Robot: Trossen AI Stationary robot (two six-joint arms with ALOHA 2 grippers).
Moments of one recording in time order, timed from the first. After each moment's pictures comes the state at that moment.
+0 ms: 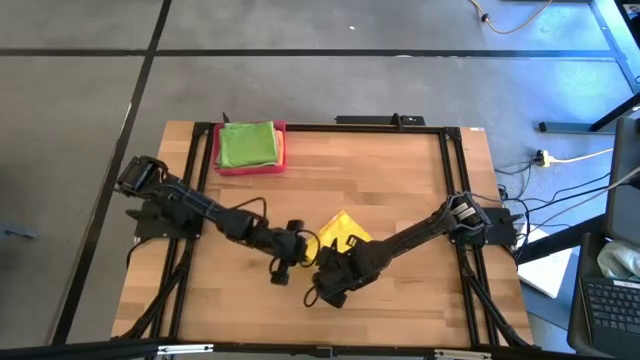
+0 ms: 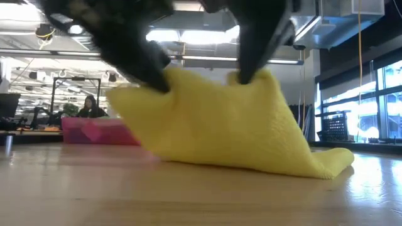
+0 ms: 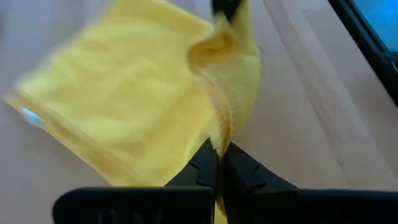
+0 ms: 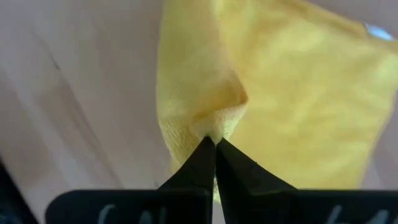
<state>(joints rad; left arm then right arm) -0.34 1.60 0.87 -0.03 -0.08 -0.12 0.45 2.13 1.86 -1.09 0.19 0.87</state>
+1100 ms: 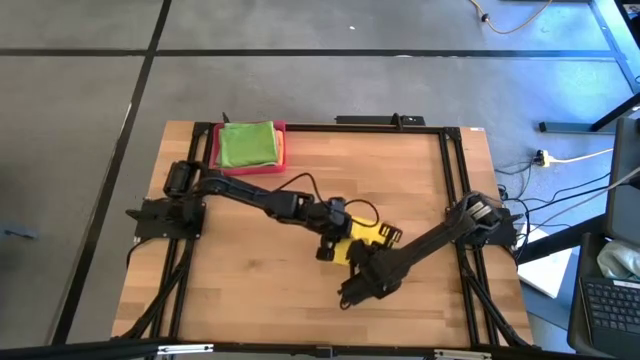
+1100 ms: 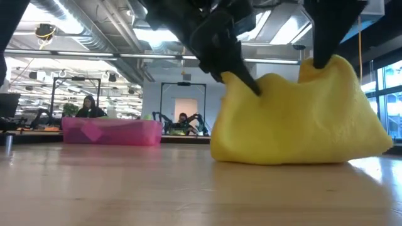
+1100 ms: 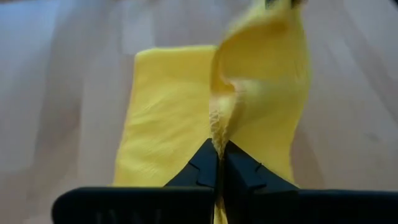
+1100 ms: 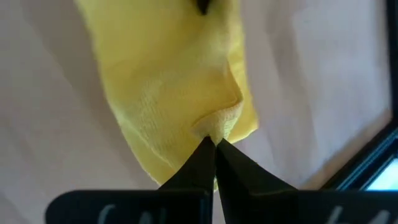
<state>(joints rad) -0.10 1.94 1.36 -0.17 0.01 0.09 0.54 2.05 1.81 -1.57 0.37 0.99</state>
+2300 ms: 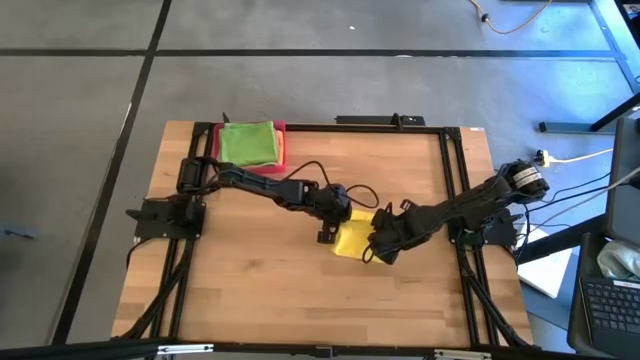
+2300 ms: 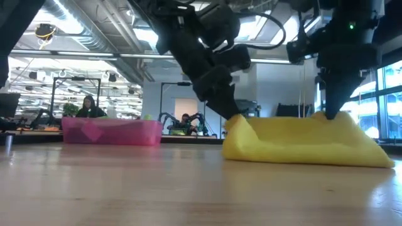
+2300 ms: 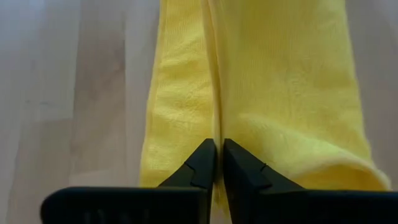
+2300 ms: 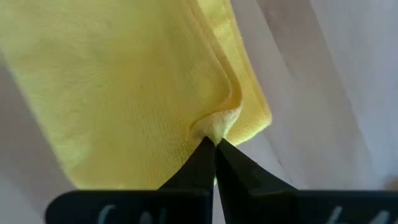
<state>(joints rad) 0.03 2.01 1.36 -0.22 0.02 0.16 0.35 1.57 1.02 -0.99 0.30 0.88</state>
